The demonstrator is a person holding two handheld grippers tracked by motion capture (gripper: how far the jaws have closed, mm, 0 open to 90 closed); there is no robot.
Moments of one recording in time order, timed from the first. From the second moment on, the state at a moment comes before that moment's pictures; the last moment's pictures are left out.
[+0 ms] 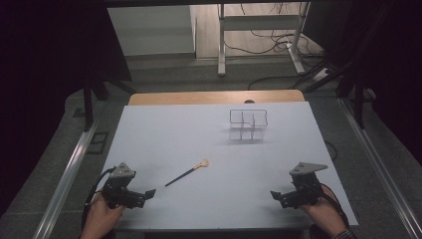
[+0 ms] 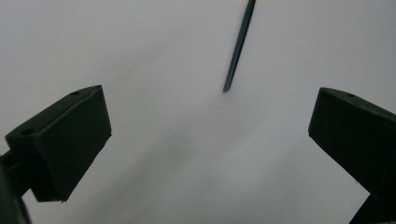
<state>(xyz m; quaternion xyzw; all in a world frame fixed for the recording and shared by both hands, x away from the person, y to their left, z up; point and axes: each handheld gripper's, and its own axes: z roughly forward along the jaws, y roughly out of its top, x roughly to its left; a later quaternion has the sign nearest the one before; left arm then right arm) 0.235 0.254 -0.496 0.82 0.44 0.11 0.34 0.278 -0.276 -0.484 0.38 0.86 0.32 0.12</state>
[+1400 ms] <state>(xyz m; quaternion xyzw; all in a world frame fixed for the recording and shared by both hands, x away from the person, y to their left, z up) 0.254 0.246 -0.490 0.83 0.45 0.12 0.30 0.281 -0.277 -0.485 0.39 0.86 0.32 0.12</state>
